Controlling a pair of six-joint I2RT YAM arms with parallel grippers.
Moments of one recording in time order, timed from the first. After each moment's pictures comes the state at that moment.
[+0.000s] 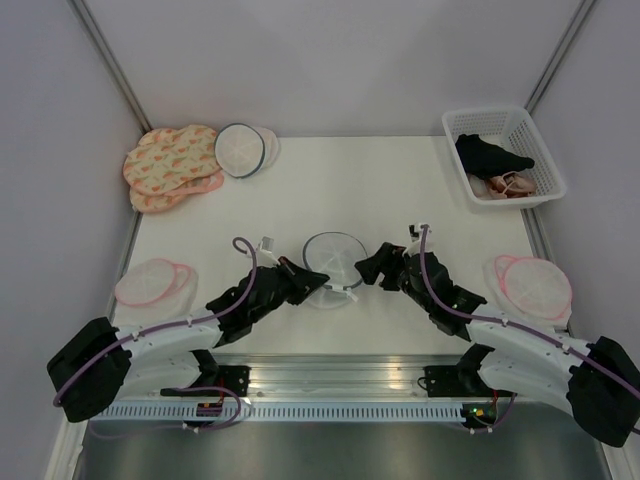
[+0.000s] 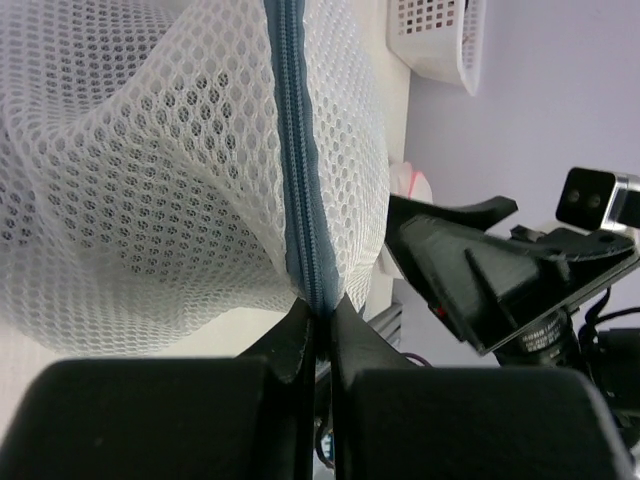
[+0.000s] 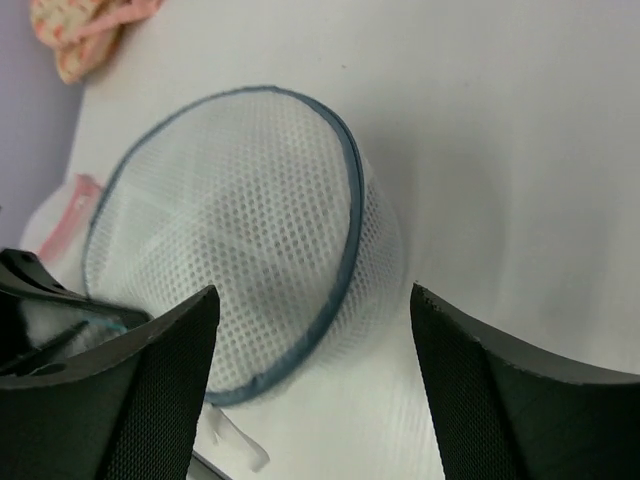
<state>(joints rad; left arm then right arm) -0.90 1.08 0.32 0.43 -0.14 -1.34 0.75 0.98 0.39 0.22 0.18 0.81</state>
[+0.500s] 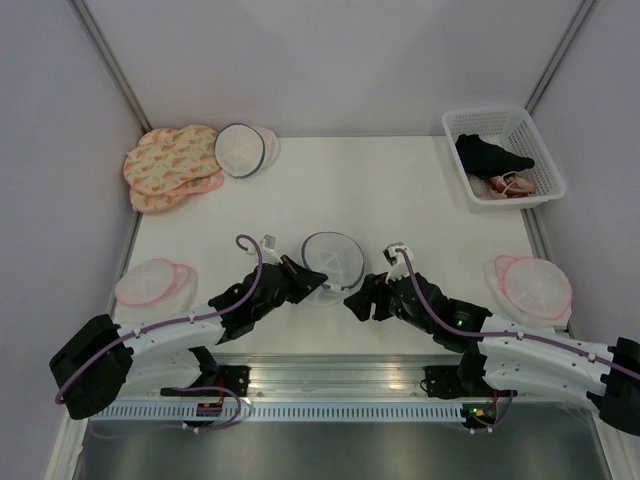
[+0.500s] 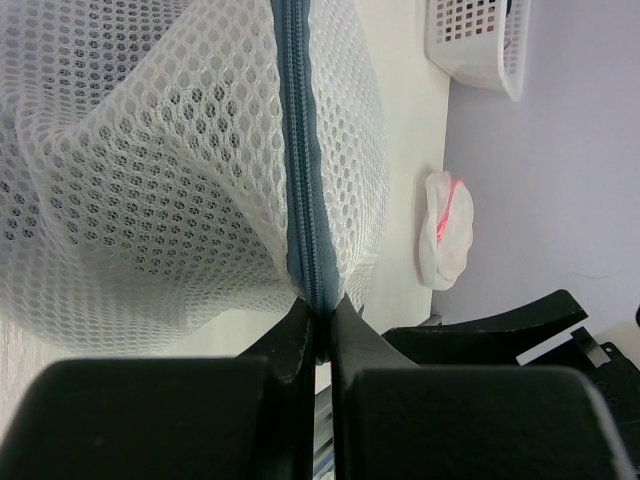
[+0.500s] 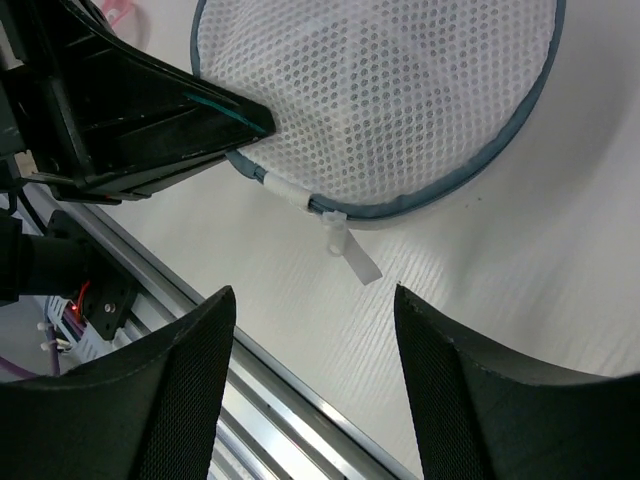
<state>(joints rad) -0.90 1.10 0.37 0.34 -0.19 -1.27 1.04 0.86 0.44 -0.04 0.20 0.70</state>
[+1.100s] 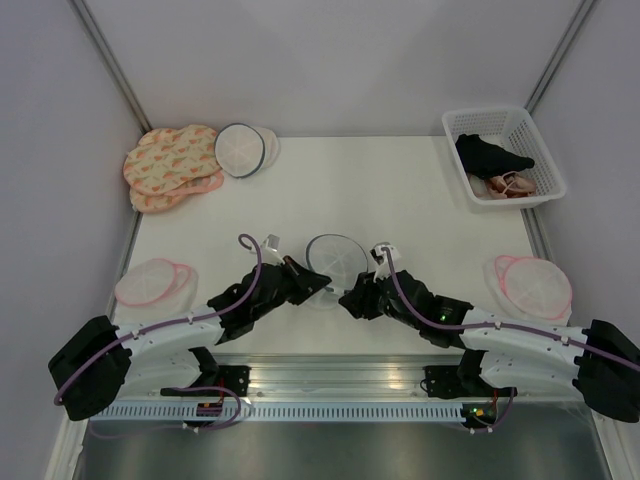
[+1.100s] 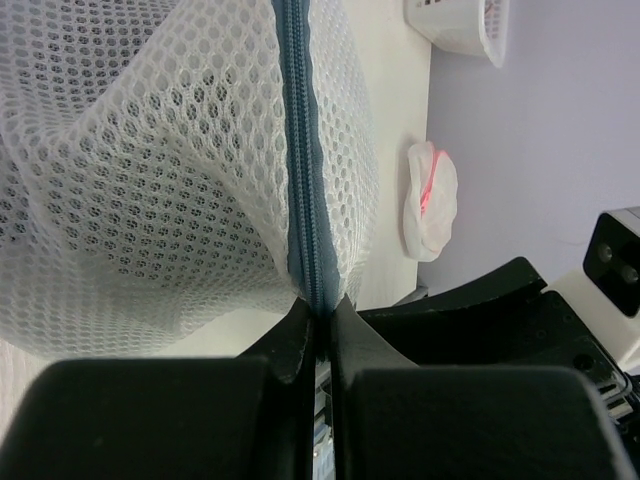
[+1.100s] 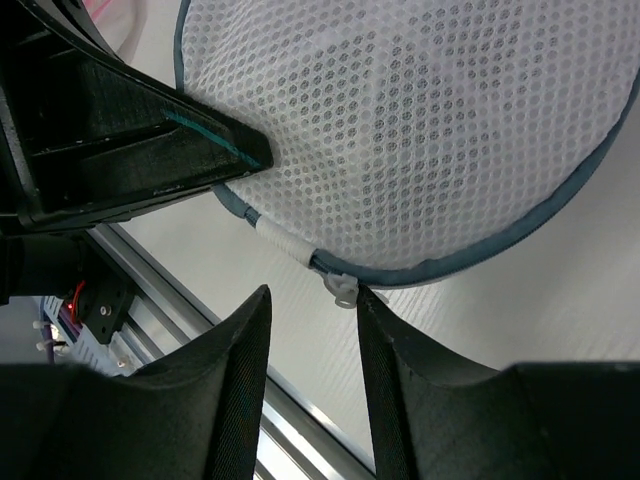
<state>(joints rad) -0.90 1.09 0.37 0.35 -0.12 -1.27 1.04 1.01 0.44 0.09 0.15 0.71</state>
